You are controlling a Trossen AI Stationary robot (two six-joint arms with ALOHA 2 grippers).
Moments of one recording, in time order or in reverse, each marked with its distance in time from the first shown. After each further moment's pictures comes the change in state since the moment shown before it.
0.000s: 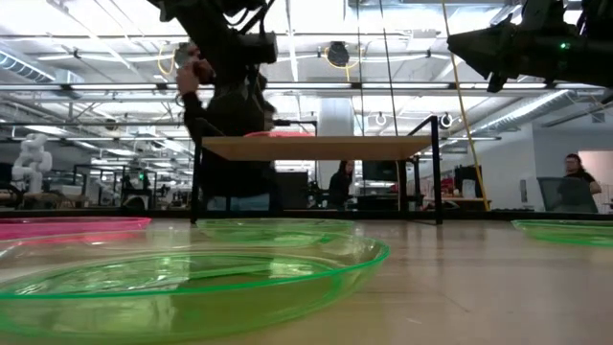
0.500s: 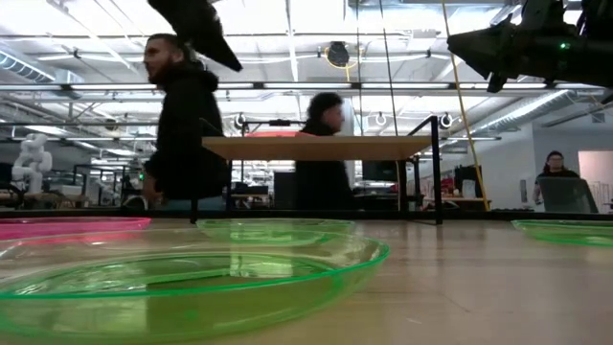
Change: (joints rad) left arm -0.047 -0.310 -0.057 -0.179 0.375 -0.465; right arm 0.000 0.000 0.000 0.000 0.000 0.000
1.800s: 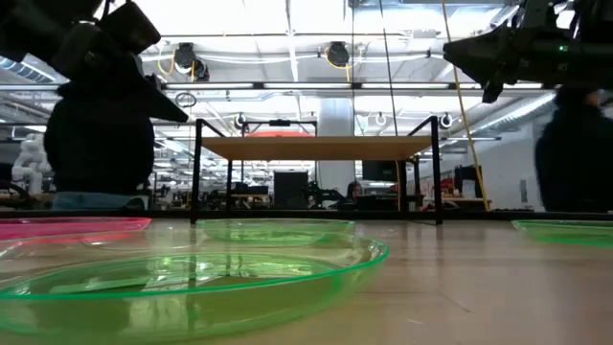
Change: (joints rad) left arm -0.279 -0.346 -0.698 0.512 0.035 -0.279; right arm 0.000 0.032 0.004 -0.049 -0.026 0.133
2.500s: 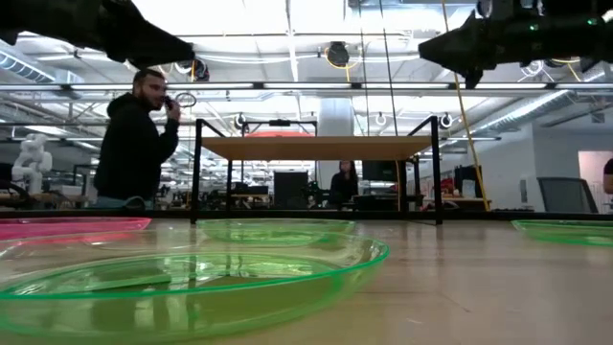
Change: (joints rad) left arm 0.002 -0.180 0.012 0.145 -0.104 0.182; right arm 0.000 0.145 0.253 -0.335 -0.026 -0.060
